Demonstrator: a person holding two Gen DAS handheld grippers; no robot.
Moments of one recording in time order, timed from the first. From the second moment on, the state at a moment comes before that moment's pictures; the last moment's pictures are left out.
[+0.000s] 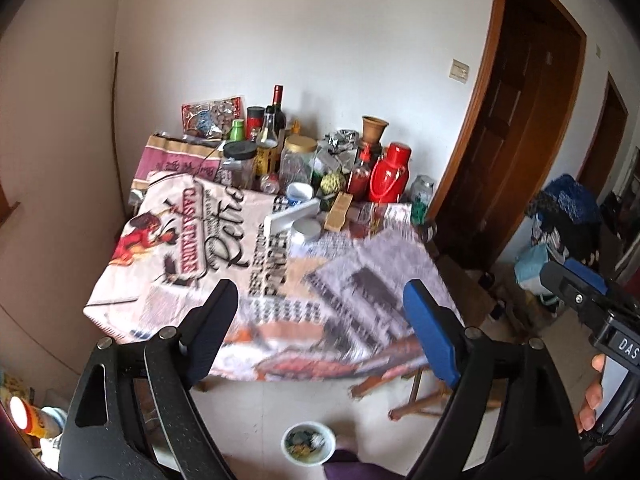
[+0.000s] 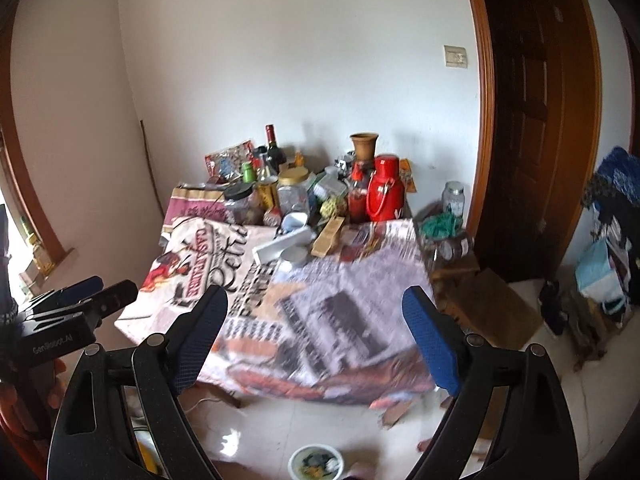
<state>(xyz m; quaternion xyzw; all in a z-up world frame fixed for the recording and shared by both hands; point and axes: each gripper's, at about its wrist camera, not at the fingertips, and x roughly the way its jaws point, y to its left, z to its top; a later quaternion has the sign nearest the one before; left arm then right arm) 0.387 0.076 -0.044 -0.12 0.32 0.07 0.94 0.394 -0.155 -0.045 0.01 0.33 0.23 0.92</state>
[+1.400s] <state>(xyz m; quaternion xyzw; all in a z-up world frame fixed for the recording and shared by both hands) 0.707 0.222 -0.201 -0.10 0.48 0.02 0.87 0.685 -0.006 -0.229 0.03 0.53 0.16 0.83</state>
